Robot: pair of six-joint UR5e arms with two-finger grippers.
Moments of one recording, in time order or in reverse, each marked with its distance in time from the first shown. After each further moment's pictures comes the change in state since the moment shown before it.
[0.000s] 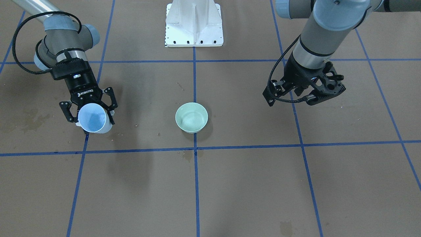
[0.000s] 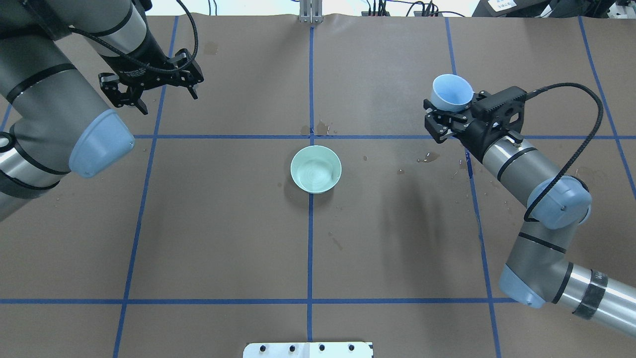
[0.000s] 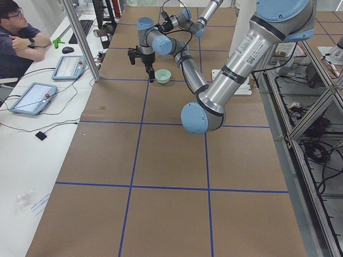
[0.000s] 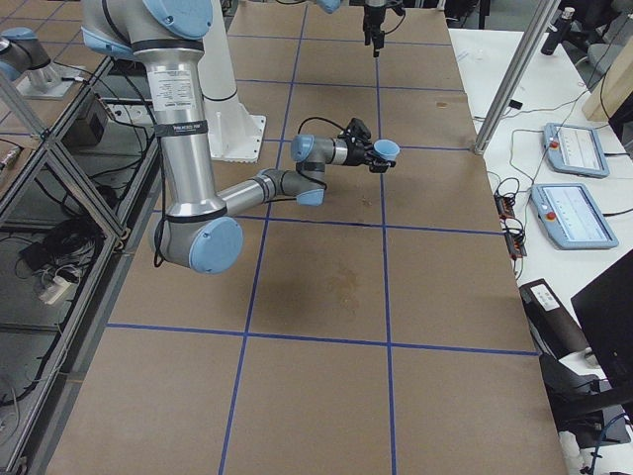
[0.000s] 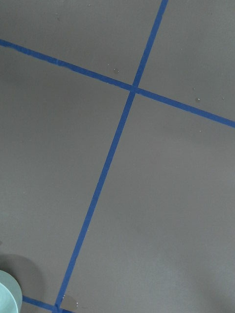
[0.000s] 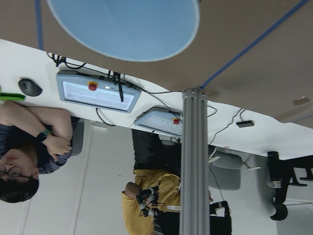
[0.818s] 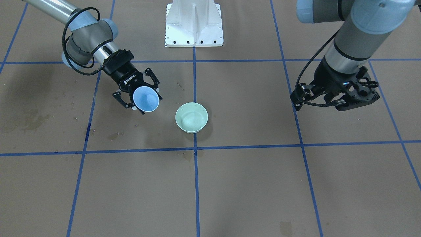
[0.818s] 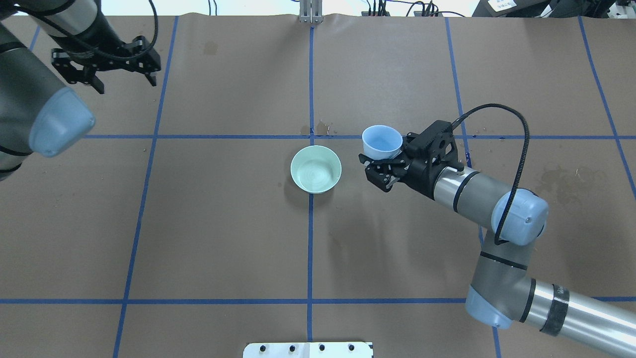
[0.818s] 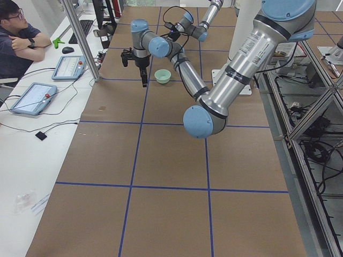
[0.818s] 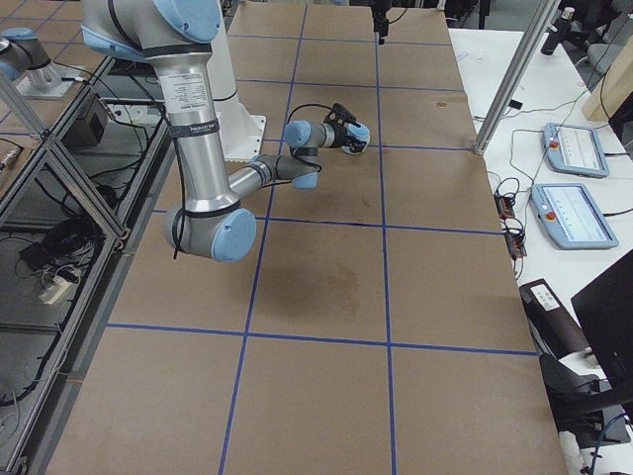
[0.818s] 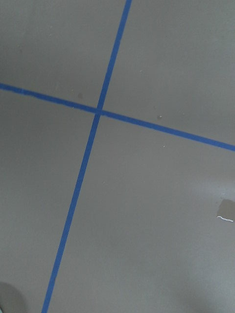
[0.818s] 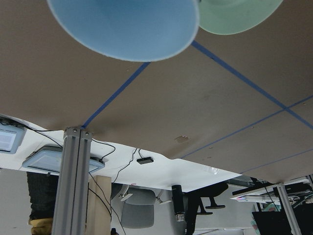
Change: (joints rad) left arm -0.102 0.098 -0.018 0.006 0.002 0.311; right arm -0.125 0.094 -0.008 -0.021 0.200 -0.049
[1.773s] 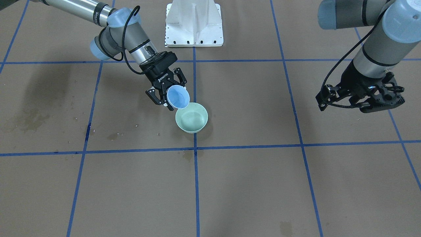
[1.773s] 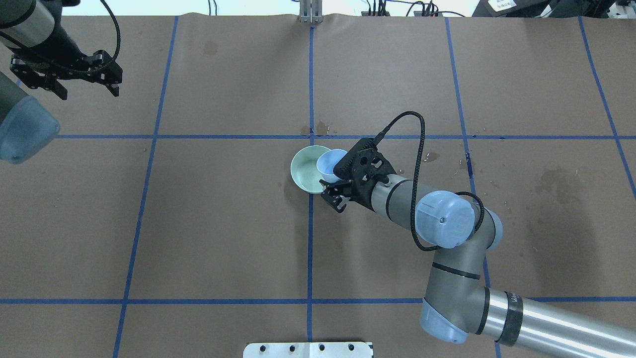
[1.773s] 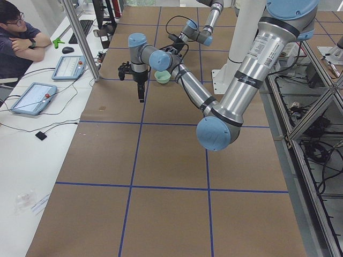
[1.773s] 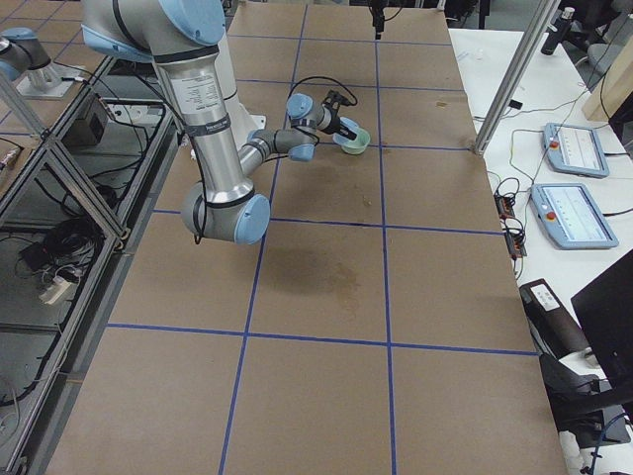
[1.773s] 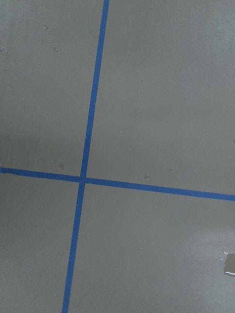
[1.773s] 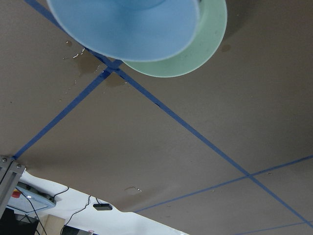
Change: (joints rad) left arm -0.034 0.094 -0.010 -0.030 0.002 0.095; right arm -0.056 0.165 0.004 -0.414 0.054 -0.112
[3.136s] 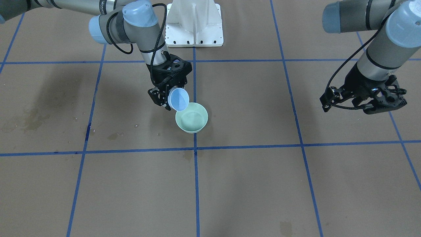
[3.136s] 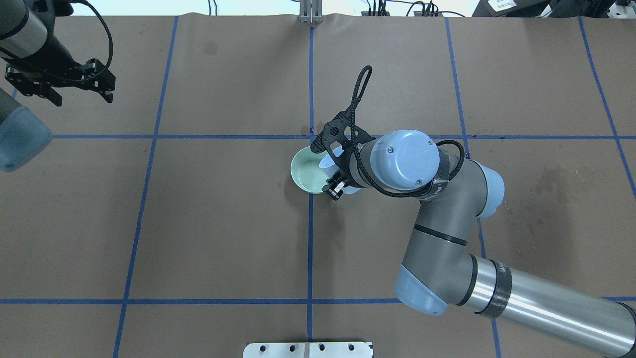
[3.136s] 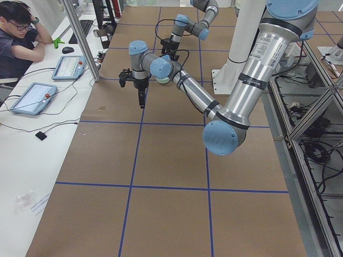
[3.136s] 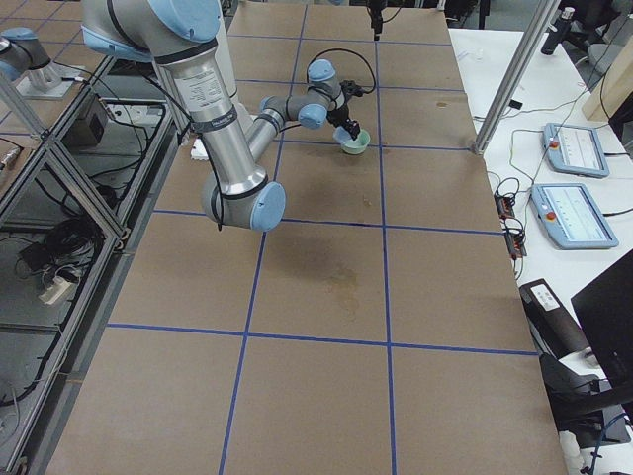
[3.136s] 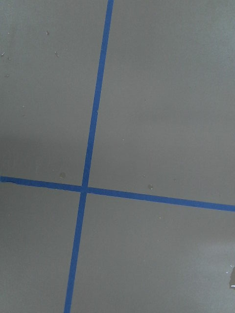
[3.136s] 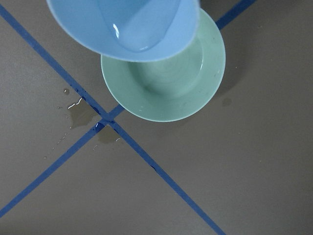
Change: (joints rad) left arm 0.000 0.049 0.006 -0.059 -0.001 0.000; right arm 0.093 0.131 0.085 -0.567 0.241 -0.070
